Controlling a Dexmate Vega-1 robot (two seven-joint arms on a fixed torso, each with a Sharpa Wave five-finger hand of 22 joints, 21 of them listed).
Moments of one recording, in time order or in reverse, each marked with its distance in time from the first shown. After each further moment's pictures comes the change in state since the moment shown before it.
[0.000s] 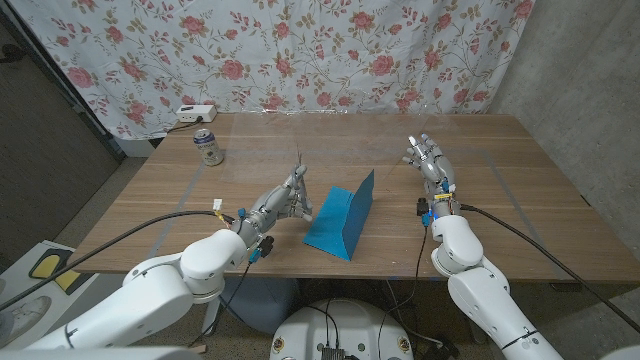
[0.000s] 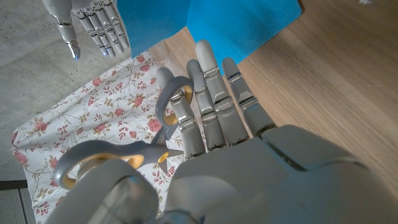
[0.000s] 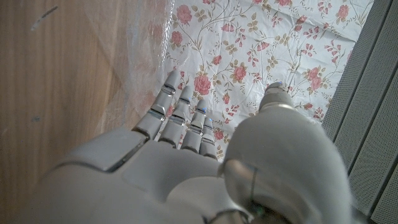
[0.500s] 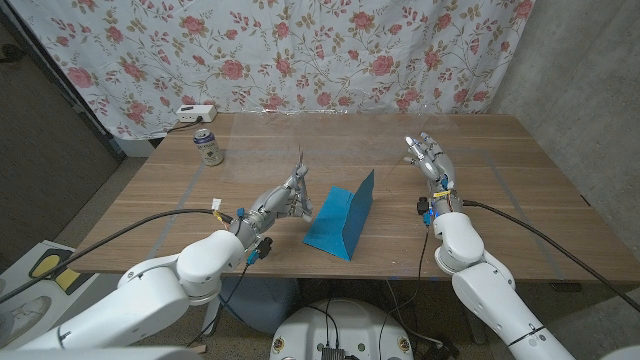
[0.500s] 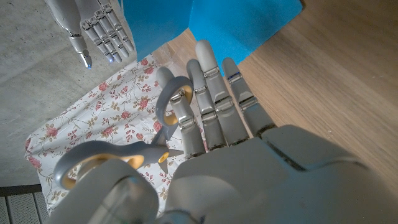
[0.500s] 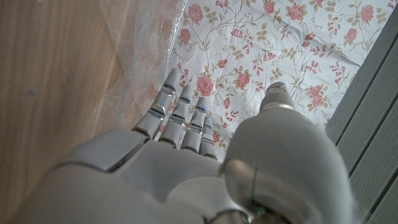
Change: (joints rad) left arm 0.022 0.020 -0.009 -0.011 0.034 -0.030 -0.003; left_hand -0.013 0.013 0.000 0.000 0.030 0.000 0.000 -0.006 0.007 0.002 -0.002 0.003 -0.001 0.000 0.000 0.000 -0.002 0.000 0.000 -0.010 0.000; right arm 0.009 -0.058 -0.012 -0.045 -0.096 -0.099 -0.048; right_hand -0.009 0.001 -0.007 -0.007 0.000 -0.007 0.015 0.000 0.000 0.035 0.035 0.014 0.004 -0.001 0.001 0.000 -0.013 0.007 0.007 -0.025 0.000
